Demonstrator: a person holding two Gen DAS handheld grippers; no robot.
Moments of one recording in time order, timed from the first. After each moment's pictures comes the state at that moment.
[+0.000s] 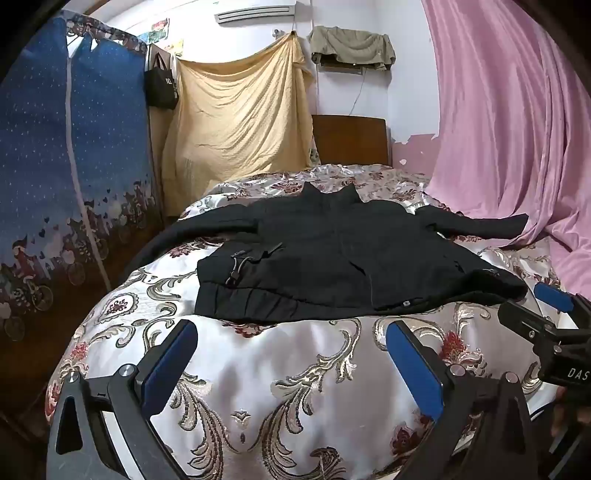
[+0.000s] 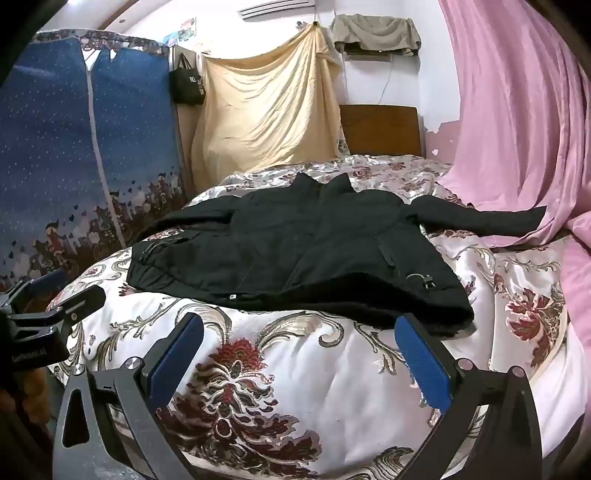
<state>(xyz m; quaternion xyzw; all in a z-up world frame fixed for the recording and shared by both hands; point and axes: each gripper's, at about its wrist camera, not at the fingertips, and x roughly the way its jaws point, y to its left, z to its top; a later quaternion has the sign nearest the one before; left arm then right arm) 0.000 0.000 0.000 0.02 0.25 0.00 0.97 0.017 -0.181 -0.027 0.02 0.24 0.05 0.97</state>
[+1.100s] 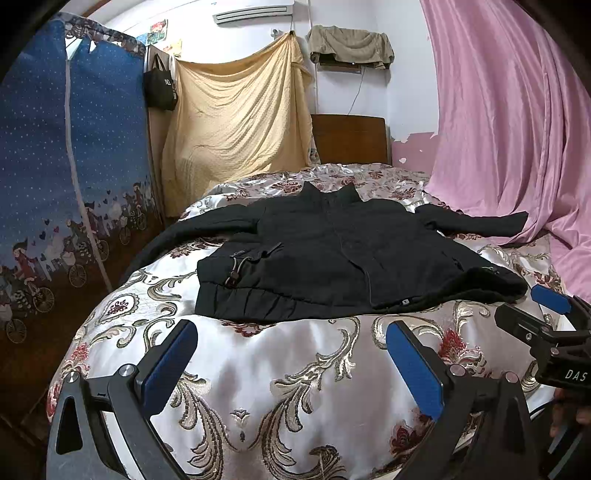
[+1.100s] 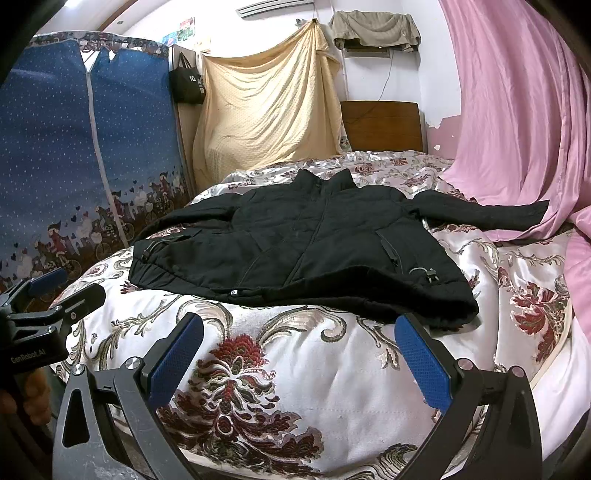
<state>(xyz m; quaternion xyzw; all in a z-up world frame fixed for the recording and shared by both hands) 0.001 0.000 -0.001 0.03 0.24 0.00 0.97 0.018 -0.181 -0.030 0.03 0.25 0.05 0.97</state>
